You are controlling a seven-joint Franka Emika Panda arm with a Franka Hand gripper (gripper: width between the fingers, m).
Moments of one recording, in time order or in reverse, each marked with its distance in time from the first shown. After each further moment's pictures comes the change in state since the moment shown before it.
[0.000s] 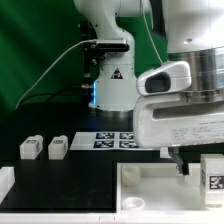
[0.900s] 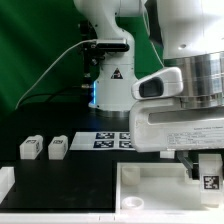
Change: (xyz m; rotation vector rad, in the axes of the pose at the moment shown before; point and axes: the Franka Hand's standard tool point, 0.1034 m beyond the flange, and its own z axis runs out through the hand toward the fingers) arm 0.004 0.000 0.001 0.017 0.042 0.220
